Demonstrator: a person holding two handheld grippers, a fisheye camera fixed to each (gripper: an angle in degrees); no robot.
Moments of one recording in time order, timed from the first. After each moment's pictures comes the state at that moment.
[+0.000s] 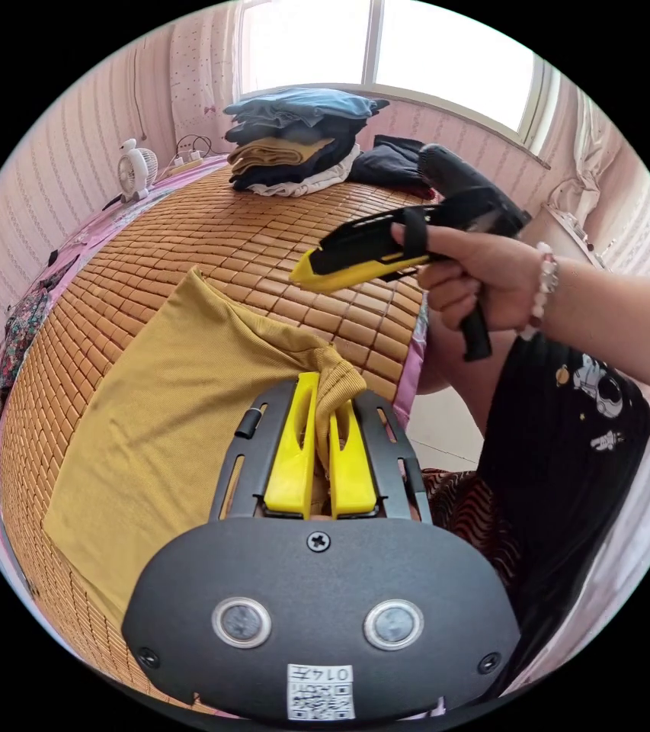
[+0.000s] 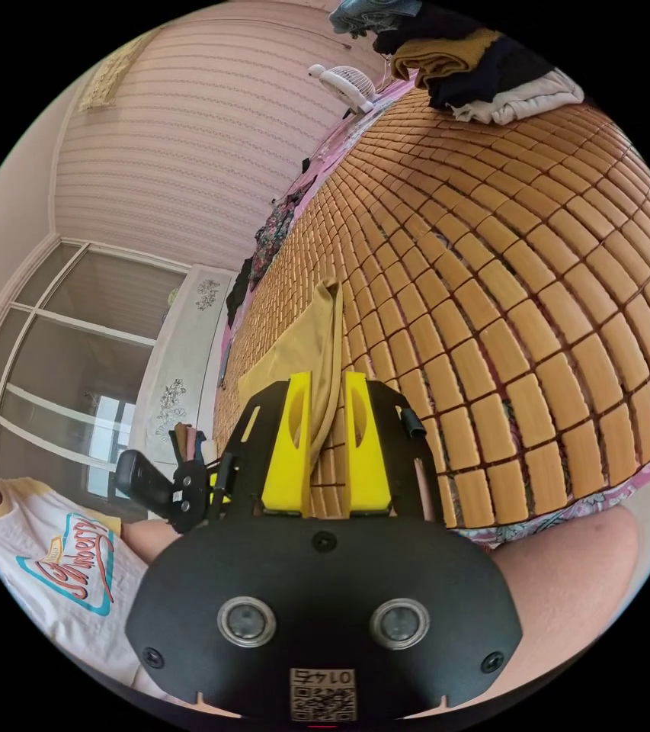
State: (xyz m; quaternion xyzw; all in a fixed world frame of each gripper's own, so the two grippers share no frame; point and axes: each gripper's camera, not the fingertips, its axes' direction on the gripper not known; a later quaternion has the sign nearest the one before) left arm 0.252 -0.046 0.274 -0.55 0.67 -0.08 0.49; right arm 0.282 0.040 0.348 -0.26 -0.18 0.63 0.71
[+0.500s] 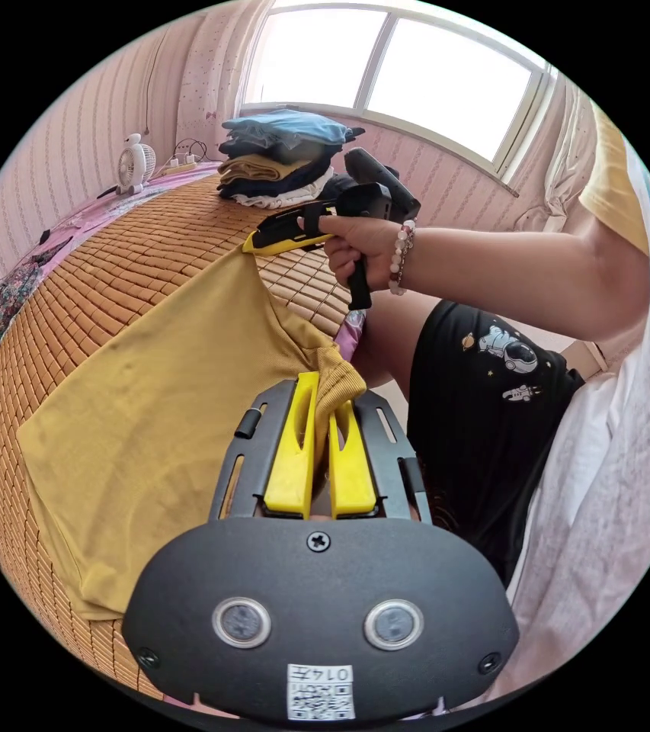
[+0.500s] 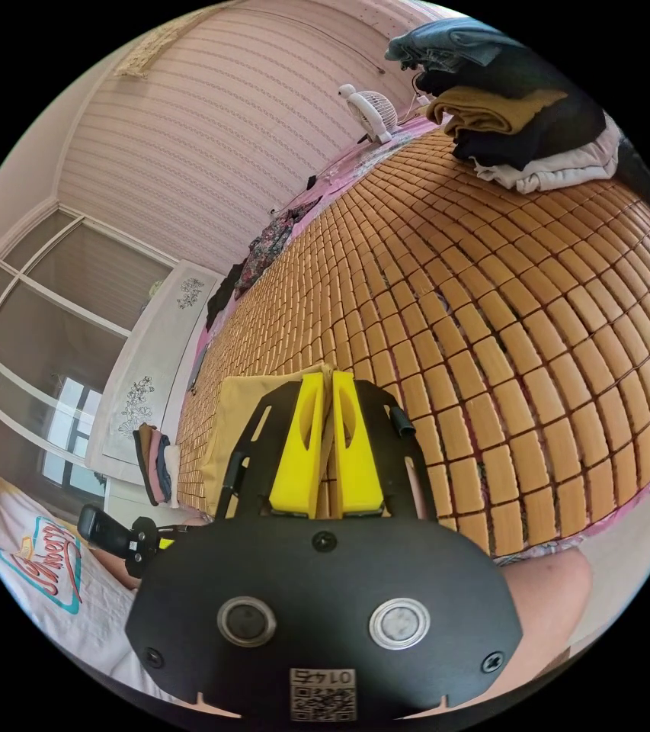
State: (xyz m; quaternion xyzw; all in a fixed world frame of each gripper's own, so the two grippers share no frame) left arm 0.155 -0.062 0.273 -0.54 0.67 -0.16 0.48; right arm 0.270 0.006 0.355 -0.25 -0.13 0.57 0.77
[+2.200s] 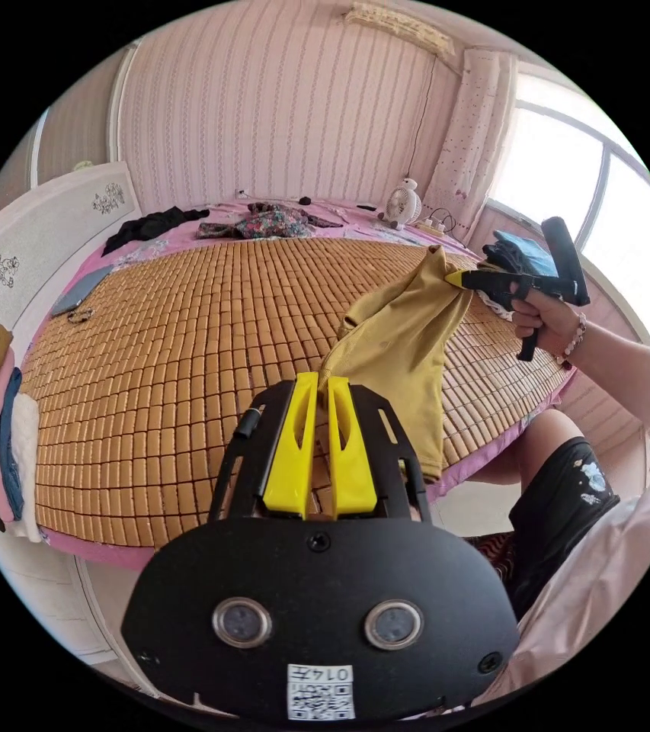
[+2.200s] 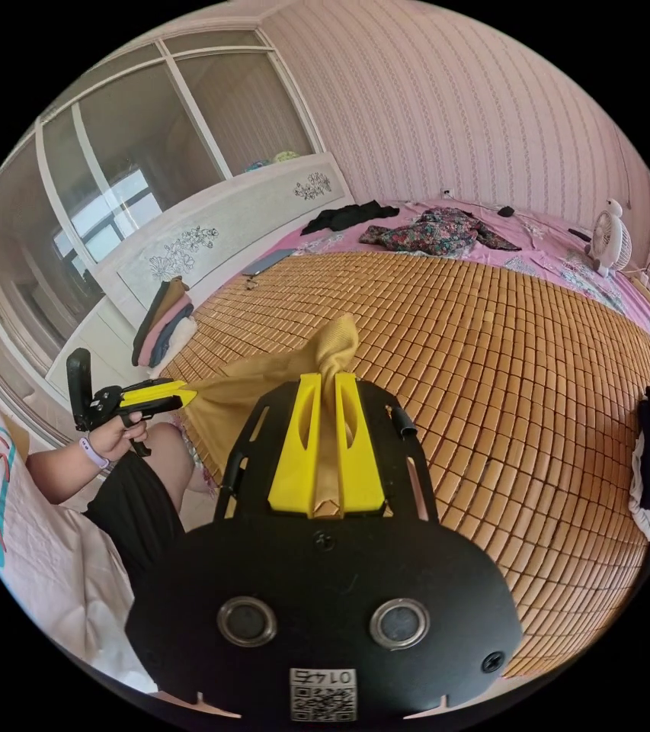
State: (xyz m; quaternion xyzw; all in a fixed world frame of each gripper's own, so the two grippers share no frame) left arm -0.178 -0.032 0.322 -0.68 0.30 -0.23 0.63; right arm 0.080 -0.207 0.455 -0.25 -0.27 0.25 0.89
